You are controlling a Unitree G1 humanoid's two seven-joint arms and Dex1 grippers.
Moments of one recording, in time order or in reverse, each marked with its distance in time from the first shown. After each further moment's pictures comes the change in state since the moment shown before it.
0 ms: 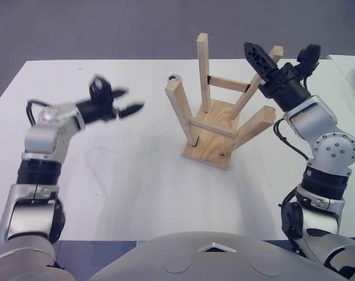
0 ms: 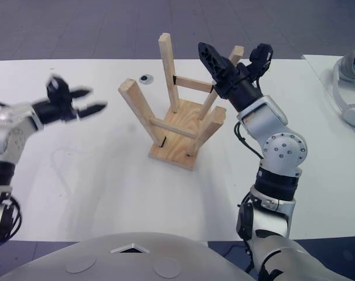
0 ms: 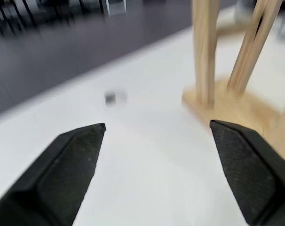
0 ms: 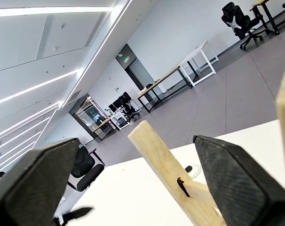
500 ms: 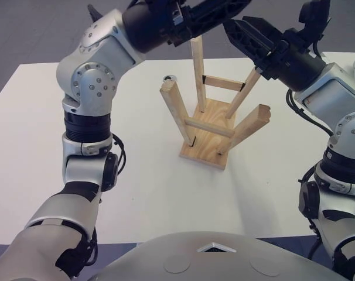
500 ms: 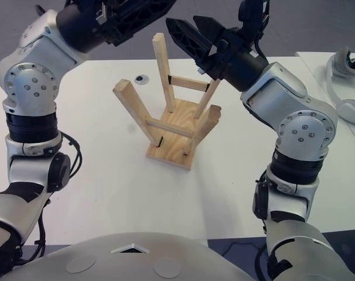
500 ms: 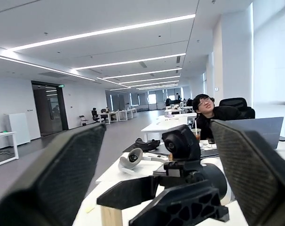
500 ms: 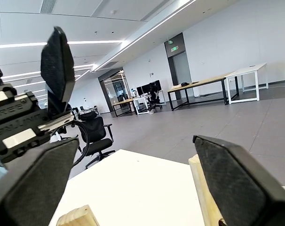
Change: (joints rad) left arm -0.428 -0.435 -0.005 -0.210 -0.311 0.220 0.088; right arm -0.195 -0.151 0.101 -0.114 0.038 0.108 0.078
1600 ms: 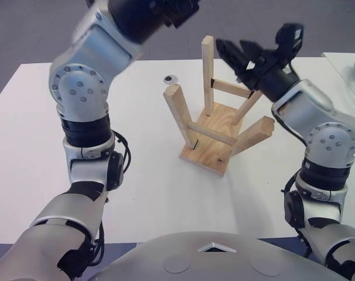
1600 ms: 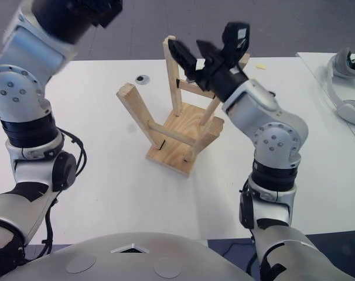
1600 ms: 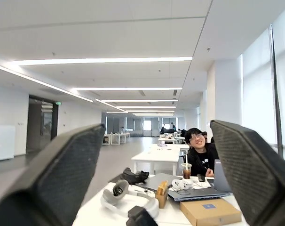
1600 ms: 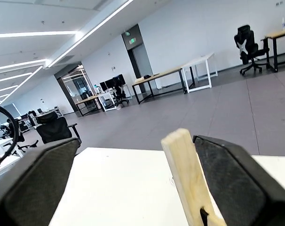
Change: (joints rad) left arm -0.031 0.017 0.113 -0.133 -0.255 0.064 0.251; right arm 0.031 0.120 0.036 -0.057 -0.137 -0.004 -0.212
